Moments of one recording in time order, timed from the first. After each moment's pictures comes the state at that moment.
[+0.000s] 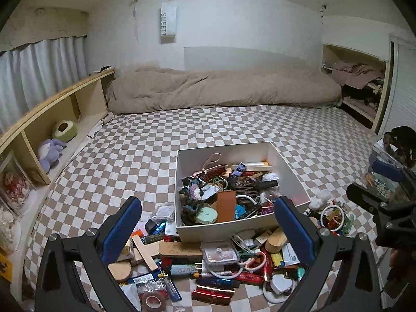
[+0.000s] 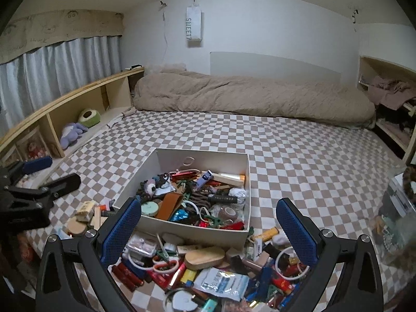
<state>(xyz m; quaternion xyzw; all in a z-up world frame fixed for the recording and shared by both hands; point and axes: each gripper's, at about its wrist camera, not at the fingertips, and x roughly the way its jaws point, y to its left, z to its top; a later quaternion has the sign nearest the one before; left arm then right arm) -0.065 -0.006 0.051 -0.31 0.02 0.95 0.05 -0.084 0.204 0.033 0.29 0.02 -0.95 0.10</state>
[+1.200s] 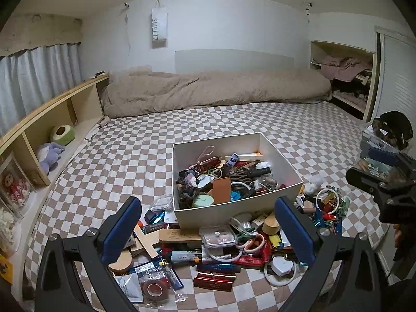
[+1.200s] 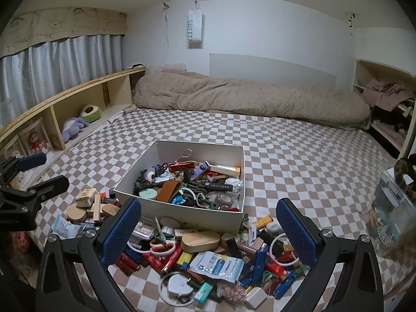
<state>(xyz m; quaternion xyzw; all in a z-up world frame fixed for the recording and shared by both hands) -0.026 -0.008 0.035 -0.30 0.04 0.95 0.07 -0.047 0.206 0.022 0.29 0.02 -0.95 0.09</state>
